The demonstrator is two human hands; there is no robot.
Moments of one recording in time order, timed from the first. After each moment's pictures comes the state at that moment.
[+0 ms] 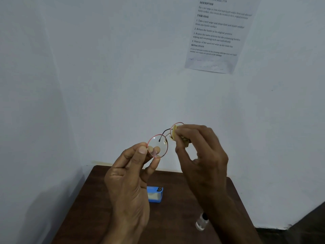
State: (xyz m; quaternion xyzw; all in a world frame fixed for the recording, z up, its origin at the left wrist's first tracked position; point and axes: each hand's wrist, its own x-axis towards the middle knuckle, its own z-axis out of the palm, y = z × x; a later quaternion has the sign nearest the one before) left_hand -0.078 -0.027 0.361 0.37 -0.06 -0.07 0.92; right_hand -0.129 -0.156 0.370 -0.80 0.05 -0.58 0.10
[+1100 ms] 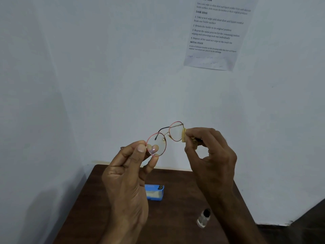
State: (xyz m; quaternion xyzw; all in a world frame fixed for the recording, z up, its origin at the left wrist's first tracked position) left_hand -0.076 -0.025 0.359 0.38 -0.08 -0.06 0.92; right_hand -0.141 -0.173 0.359 -0.80 0.09 -0.57 0.14
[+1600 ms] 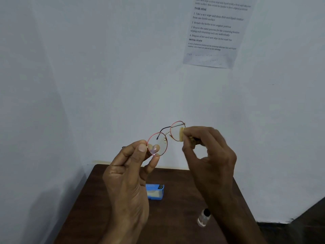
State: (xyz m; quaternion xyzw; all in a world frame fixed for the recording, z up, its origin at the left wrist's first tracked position) left_hand -0.075 -0.031 0.356 0.38 -0.08 -0.06 0.92; right_hand -0.139 -0.171 0.361 -0.80 0.08 -0.58 0.15
